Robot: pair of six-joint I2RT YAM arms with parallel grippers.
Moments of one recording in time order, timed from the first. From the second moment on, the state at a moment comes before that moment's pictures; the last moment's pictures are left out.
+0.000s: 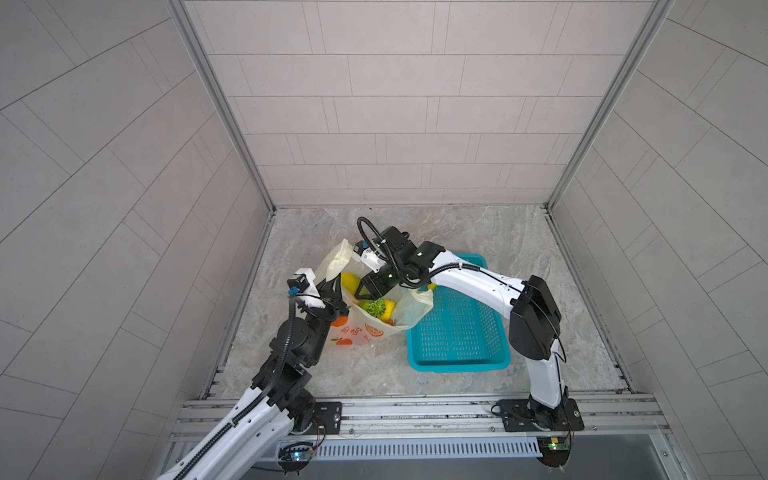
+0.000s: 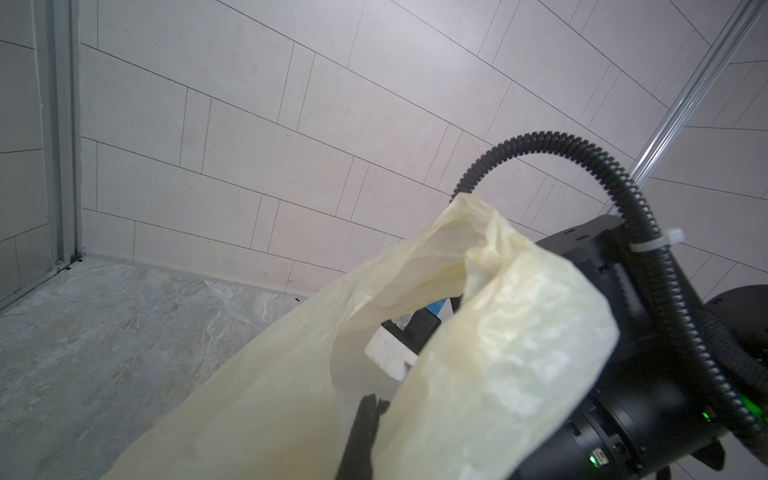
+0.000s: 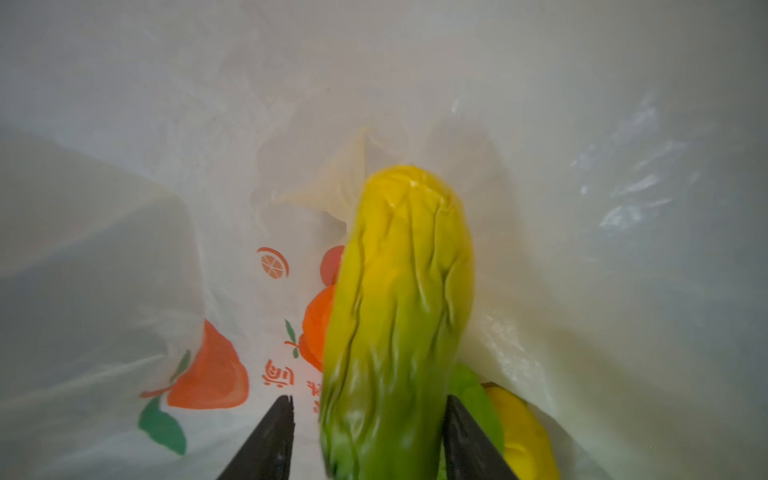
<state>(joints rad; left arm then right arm) -0.61 0.46 0.33 0.23 -0.39 -0.32 0.84 2.00 1.79 -0.68 -0.45 0.18</state>
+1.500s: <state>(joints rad) -0.61 0.46 0.33 0.23 -0.39 -0.32 0.52 1.79 1.16 -0.46 -0.16 0.40</state>
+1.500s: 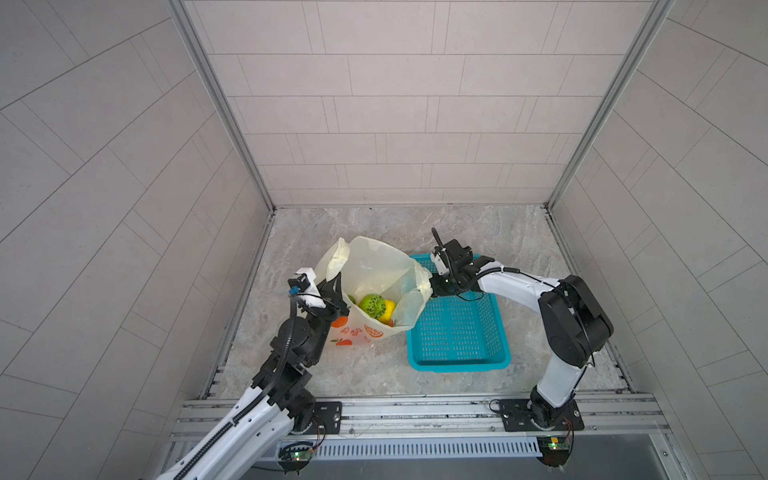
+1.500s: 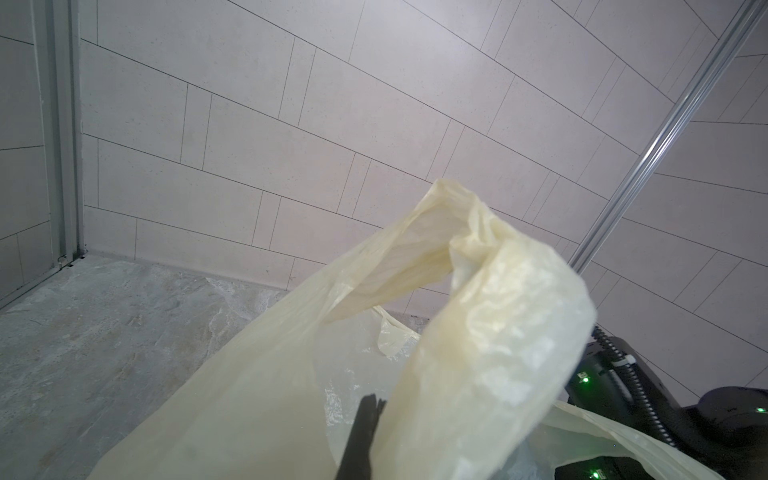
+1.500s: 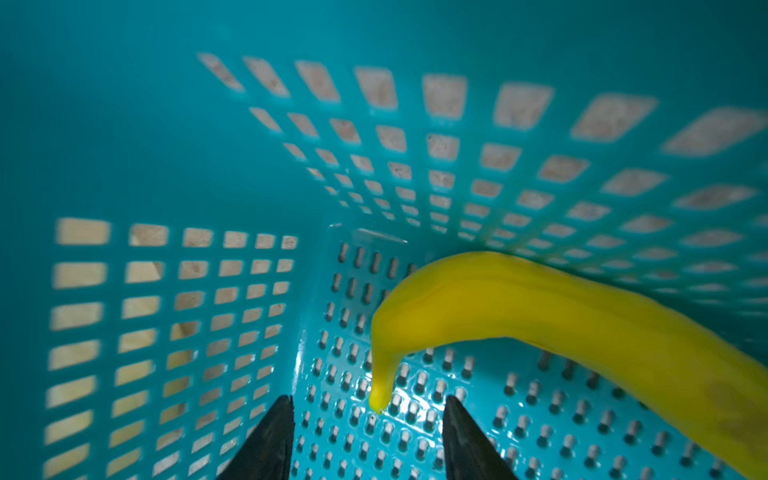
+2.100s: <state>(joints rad) -0.61 0.46 0.33 0.23 -0.40 -0.32 0.52 1.86 1.17 -0.44 -0.12 0.39</state>
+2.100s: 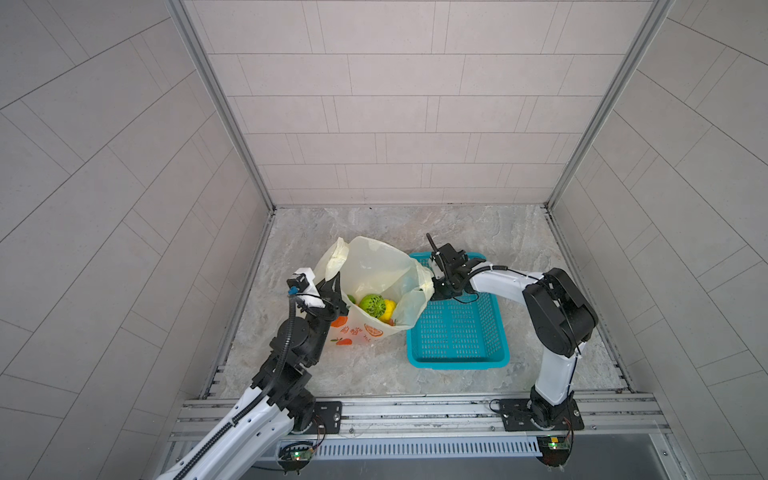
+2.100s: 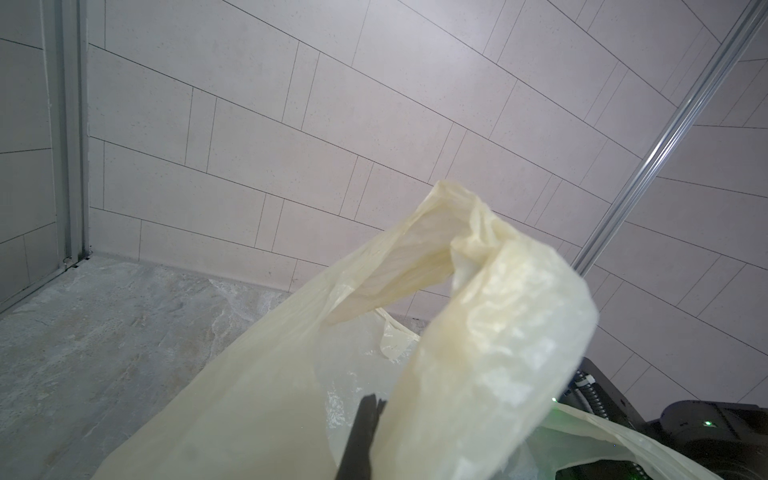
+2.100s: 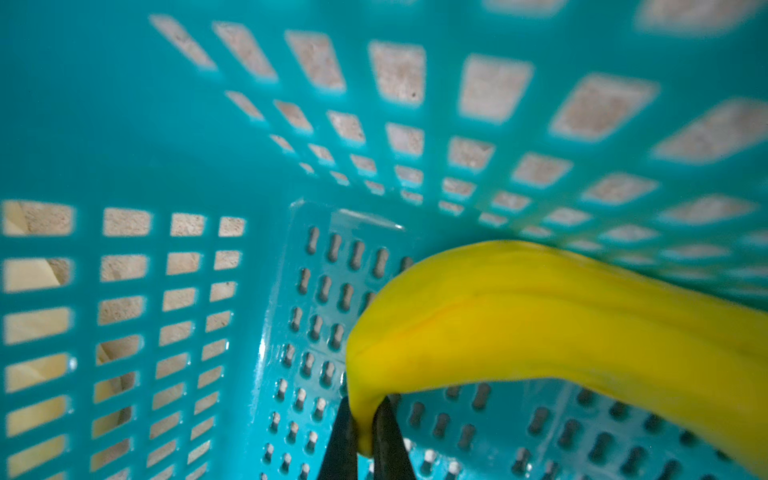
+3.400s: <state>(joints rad) -0.61 0.44 0.33 0.22 -0.40 -0.33 0.83 1.77 1.60 -0.48 -0.74 0.28</state>
